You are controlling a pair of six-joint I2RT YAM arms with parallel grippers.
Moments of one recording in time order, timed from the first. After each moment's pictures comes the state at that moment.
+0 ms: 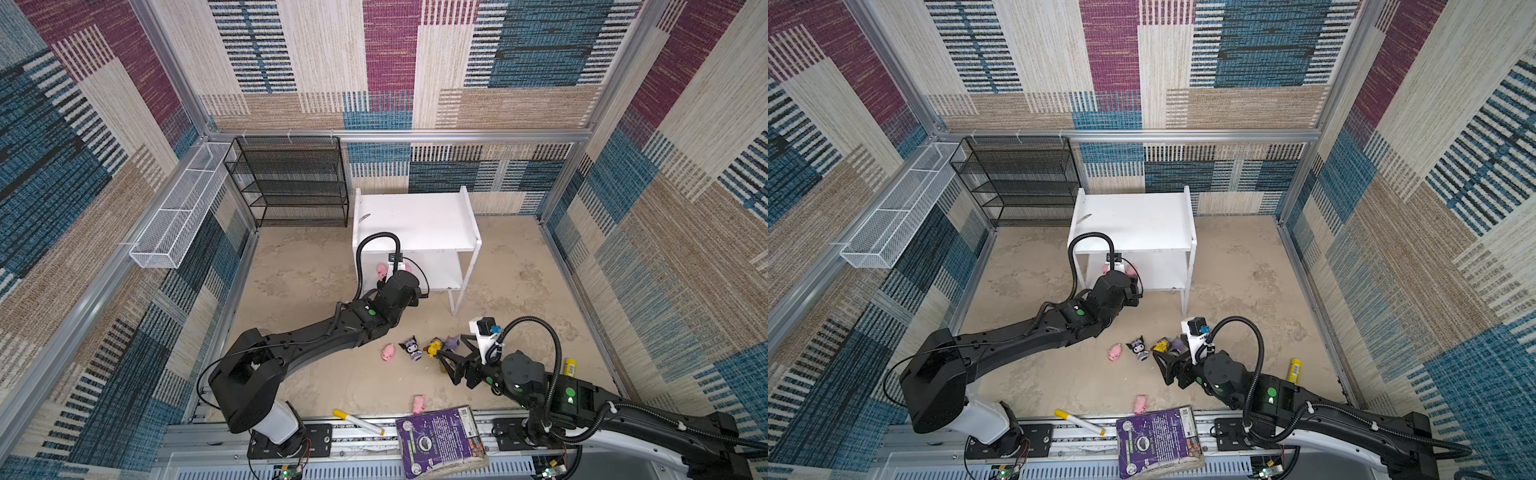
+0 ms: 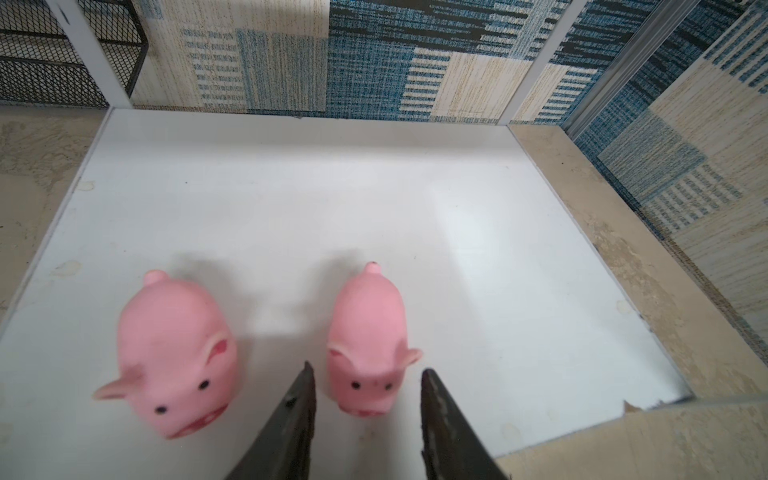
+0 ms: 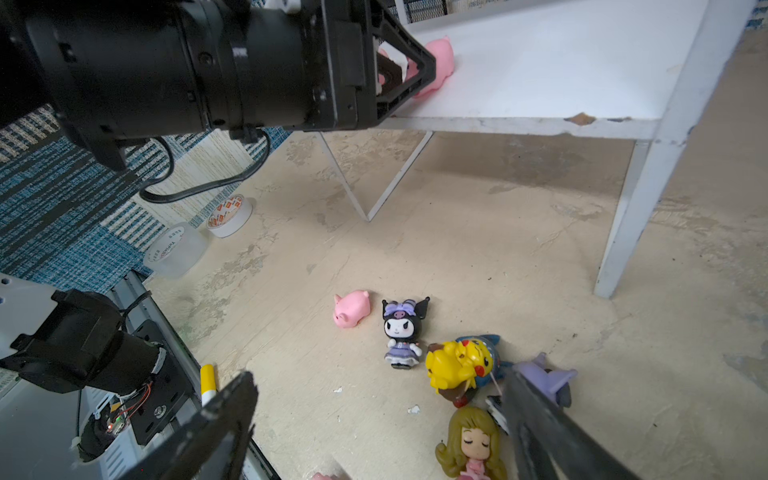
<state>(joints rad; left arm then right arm) -0.89 1.56 1.06 -0.02 -0.52 -0.50 1.20 0.50 0.38 -0.26 0.40 0.54</state>
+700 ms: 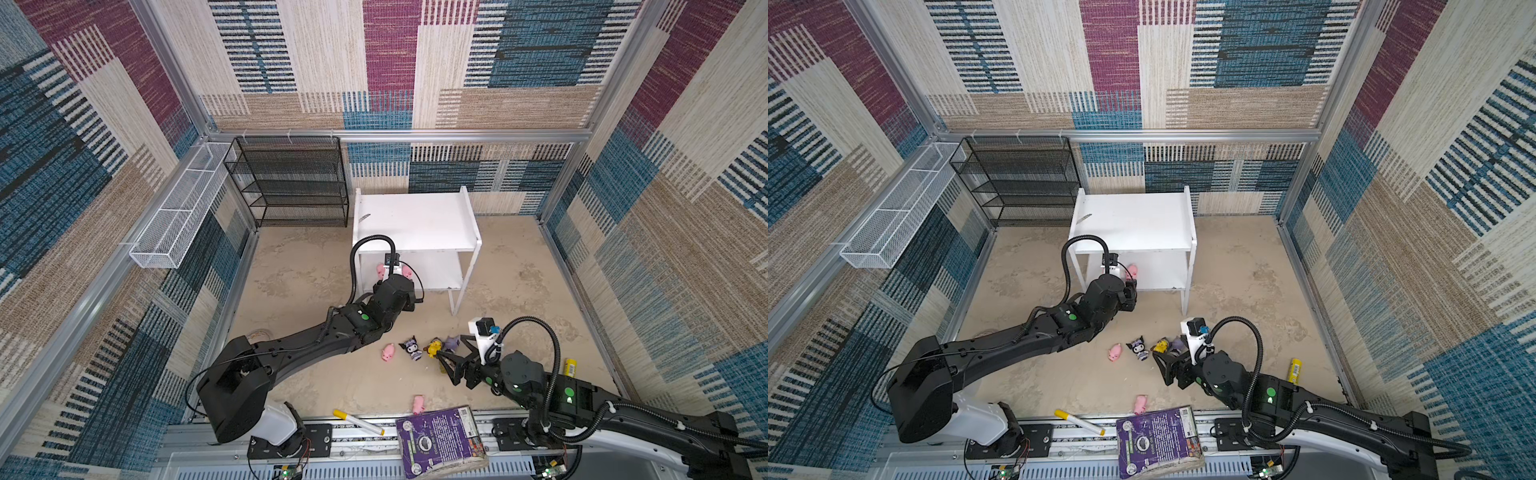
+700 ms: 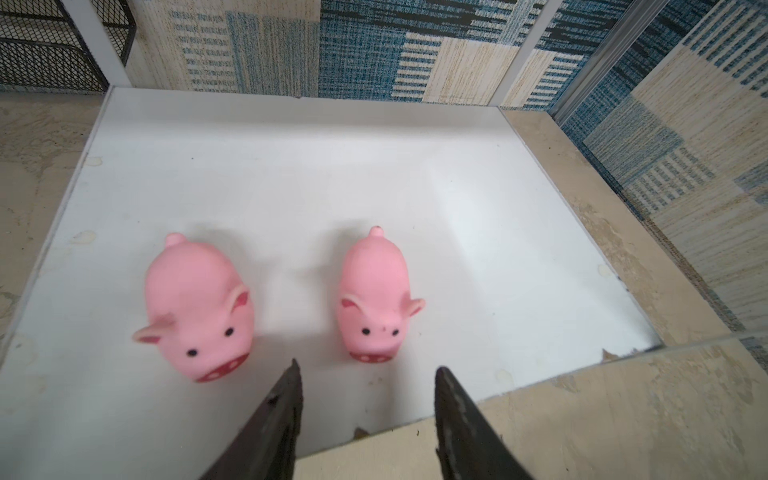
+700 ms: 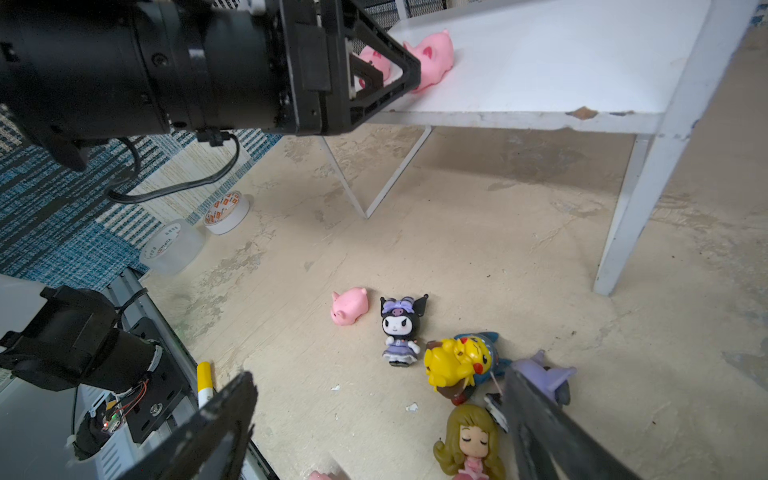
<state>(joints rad) -0.89 1.48 1.00 -0.04 -0.47 -0.50 1.20 0.51 0.37 -0.26 0.40 0.53</state>
